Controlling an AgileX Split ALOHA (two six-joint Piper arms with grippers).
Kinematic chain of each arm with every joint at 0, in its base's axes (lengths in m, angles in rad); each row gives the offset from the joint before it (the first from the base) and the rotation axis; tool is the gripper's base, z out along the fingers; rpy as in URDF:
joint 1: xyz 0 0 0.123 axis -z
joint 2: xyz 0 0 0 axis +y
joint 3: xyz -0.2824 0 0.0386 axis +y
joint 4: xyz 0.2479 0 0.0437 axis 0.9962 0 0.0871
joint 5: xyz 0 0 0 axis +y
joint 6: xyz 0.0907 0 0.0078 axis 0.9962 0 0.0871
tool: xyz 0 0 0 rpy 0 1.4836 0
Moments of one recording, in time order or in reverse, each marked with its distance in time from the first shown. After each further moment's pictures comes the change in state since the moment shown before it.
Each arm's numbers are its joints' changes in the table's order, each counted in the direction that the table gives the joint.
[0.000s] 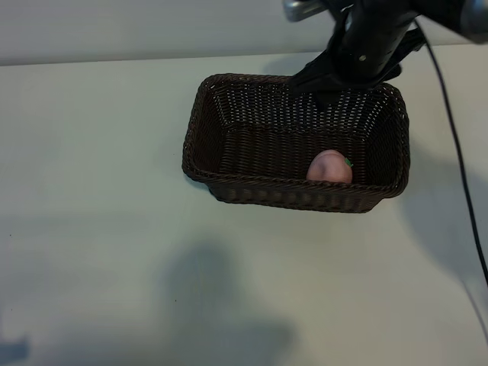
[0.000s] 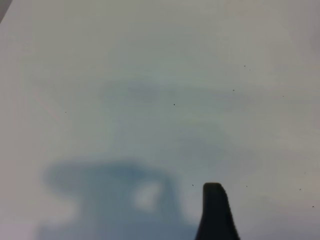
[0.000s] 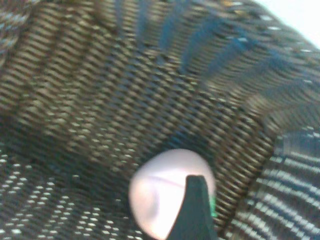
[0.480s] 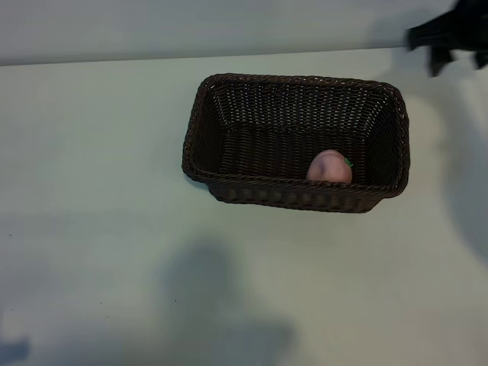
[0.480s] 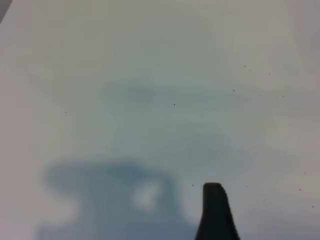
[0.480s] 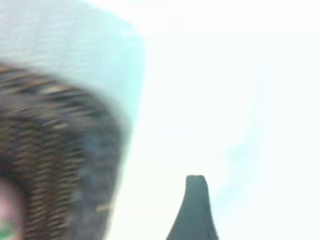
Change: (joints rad) left arm 0.000 0.000 0.000 0.000 0.000 0.000; right arm 0.366 -0.009 -0.011 -0.005 0.049 -0.056
